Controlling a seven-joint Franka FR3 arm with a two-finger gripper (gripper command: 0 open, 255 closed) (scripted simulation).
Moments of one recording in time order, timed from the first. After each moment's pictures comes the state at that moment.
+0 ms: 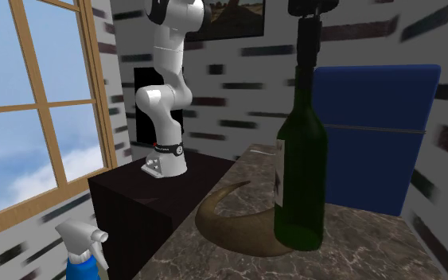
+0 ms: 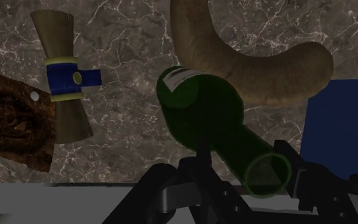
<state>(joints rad) -0.12 0.22 -0.29 -1.47 0.12 1.68 -0.54</state>
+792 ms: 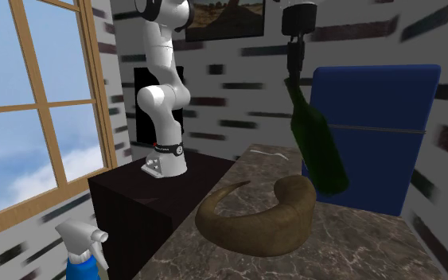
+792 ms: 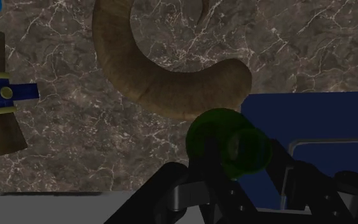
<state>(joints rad) 0.03 -0.09 -0.17 -1.84 0.04 1.77 -0.26</state>
